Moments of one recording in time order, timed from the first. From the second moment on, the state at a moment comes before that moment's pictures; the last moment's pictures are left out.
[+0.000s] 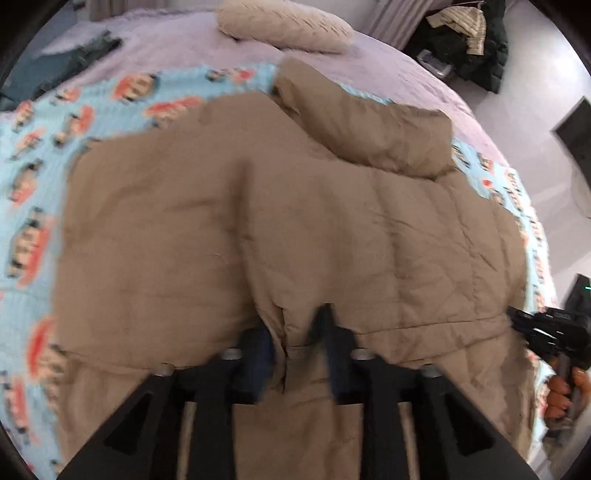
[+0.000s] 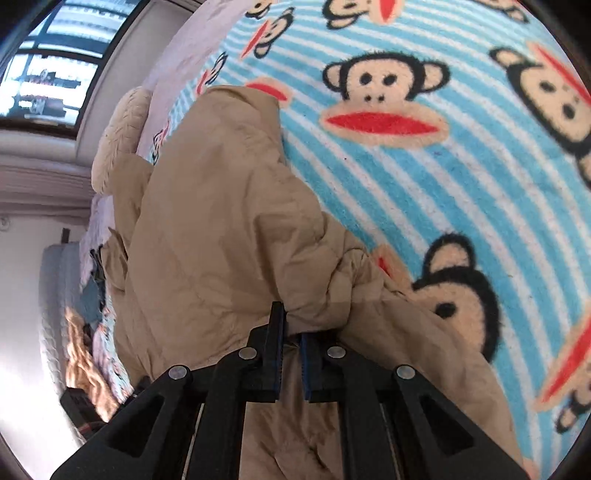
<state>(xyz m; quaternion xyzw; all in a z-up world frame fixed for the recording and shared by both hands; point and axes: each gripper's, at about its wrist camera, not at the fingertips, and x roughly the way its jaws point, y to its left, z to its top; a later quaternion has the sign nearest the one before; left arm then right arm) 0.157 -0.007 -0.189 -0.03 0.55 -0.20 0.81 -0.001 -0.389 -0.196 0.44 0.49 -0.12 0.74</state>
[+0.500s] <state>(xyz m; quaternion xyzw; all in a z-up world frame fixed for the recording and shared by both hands) 0.161 -0.025 -0.147 -0.01 0.51 -0.21 0.84 0.030 -0.393 -0.128 0.30 0.47 -0.14 0.82</state>
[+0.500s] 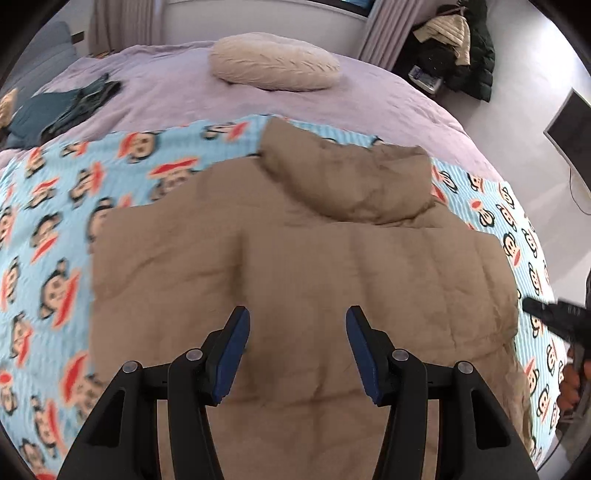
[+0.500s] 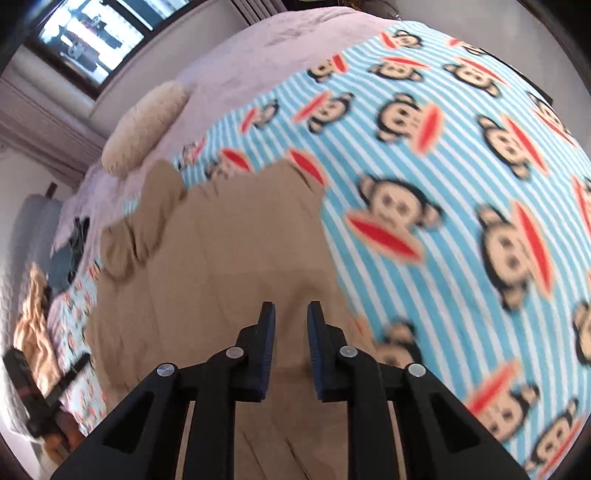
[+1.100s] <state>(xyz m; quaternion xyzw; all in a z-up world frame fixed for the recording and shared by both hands) 0.205 -0.052 -0.199 0.01 0.54 -0.16 0.83 0.060 -0.420 -0.179 0.28 0.51 -0.19 0.79</state>
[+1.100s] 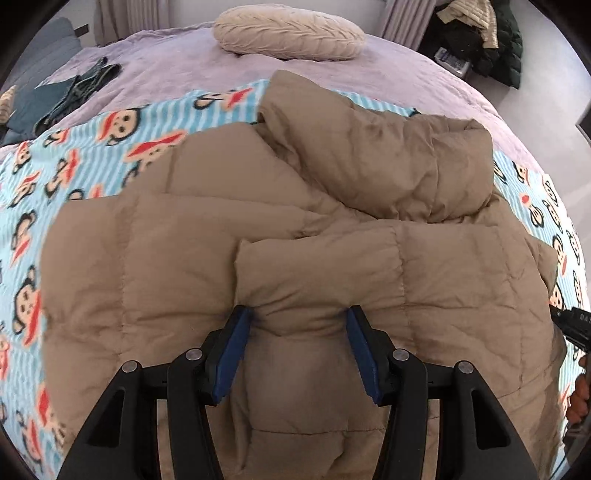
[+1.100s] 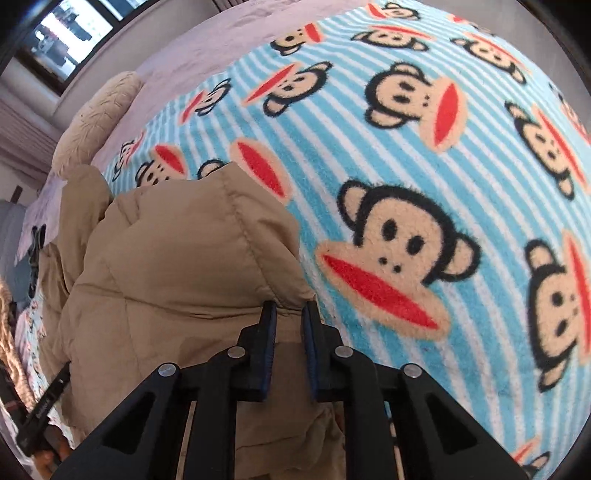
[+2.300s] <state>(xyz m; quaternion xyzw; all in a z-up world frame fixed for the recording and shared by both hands) 0.025 -0.046 -0.136 0.03 0.57 -0.07 0.82 -0.092 -0.368 -0.143 0.28 0.58 -0.07 0.76</state>
